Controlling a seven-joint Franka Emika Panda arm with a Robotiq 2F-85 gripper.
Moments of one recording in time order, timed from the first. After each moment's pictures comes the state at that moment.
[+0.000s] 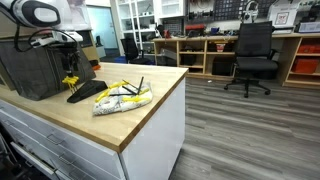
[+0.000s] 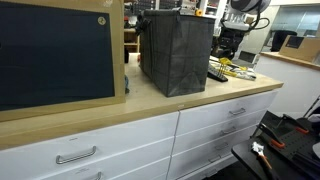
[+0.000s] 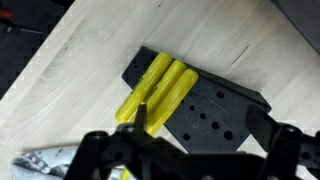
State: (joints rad) arm 0.03 0.16 0.01 -2.04 0.14 2.16 0.81
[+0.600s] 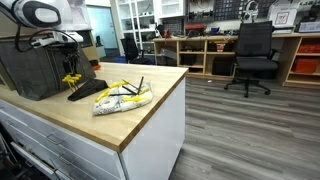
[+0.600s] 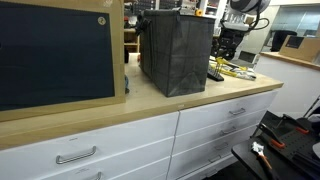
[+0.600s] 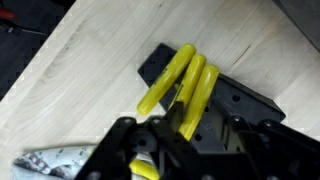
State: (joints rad) arm 0.03 0.16 0.01 -2.03 0.14 2.15 0.81
